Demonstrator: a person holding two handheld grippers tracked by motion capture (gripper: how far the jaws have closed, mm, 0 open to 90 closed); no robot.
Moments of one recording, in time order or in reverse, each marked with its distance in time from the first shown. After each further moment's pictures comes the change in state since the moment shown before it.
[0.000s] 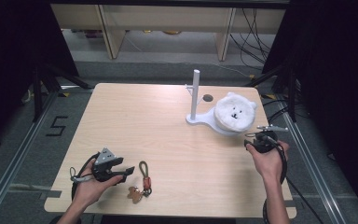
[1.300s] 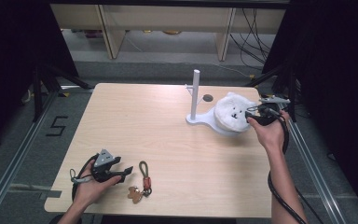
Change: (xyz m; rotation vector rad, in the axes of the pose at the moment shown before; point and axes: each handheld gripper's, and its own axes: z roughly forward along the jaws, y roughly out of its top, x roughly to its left) left arm 0.016 -0.016 0.010 -0.024 0.024 0.035; right arm -0.018 0.082 0.012 -0.175 -0.011 -0.143
